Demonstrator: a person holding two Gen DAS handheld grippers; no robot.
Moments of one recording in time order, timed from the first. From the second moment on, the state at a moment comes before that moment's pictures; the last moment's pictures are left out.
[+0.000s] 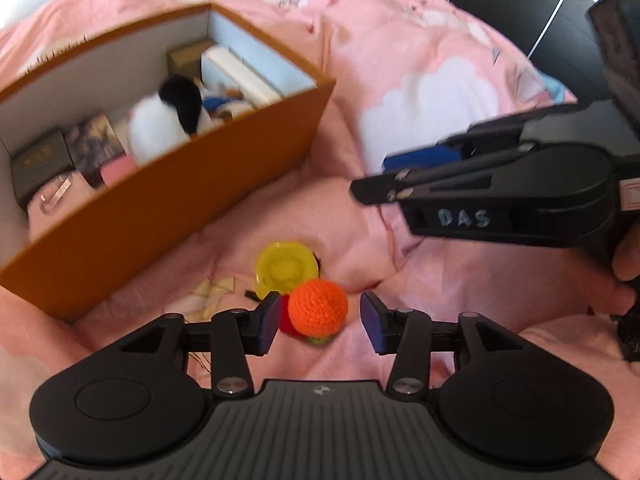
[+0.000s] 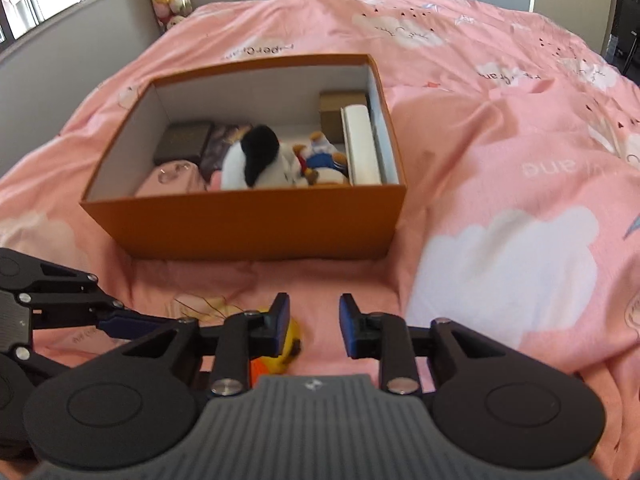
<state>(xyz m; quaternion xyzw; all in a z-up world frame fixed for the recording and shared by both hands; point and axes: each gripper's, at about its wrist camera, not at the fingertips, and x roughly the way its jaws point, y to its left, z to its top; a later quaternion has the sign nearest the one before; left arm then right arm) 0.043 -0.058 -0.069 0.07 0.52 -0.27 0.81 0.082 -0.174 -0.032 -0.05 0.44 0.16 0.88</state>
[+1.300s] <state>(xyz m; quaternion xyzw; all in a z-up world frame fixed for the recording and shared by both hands) 0.051 -0.021 -0.066 0.04 0.51 -0.16 0.85 0.108 -0.141 -0.072 -0.08 0.49 0.25 0.83</state>
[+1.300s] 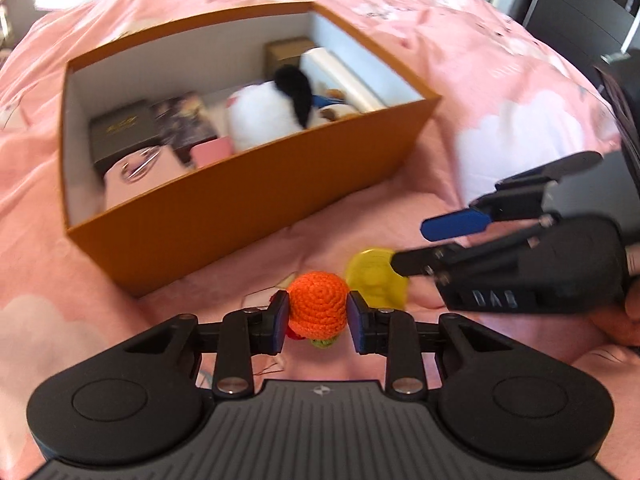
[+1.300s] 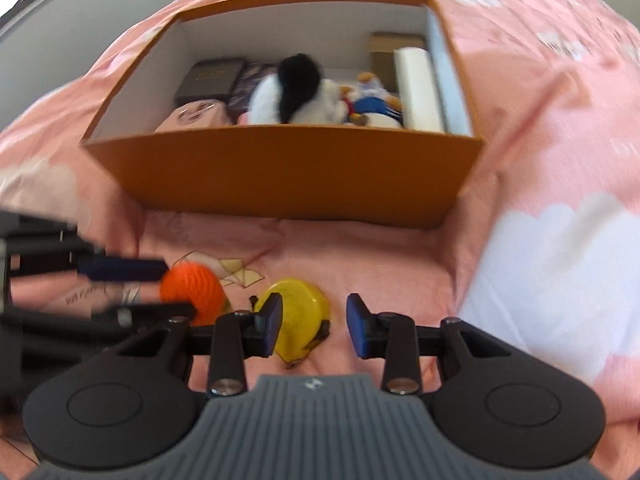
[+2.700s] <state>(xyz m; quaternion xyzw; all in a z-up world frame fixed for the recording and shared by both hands) 0.058 0.008 -0.063 -0.03 0.51 -0.17 0.84 0.094 -0.106 -0.087 -0.31 0.43 0.31 0.79</state>
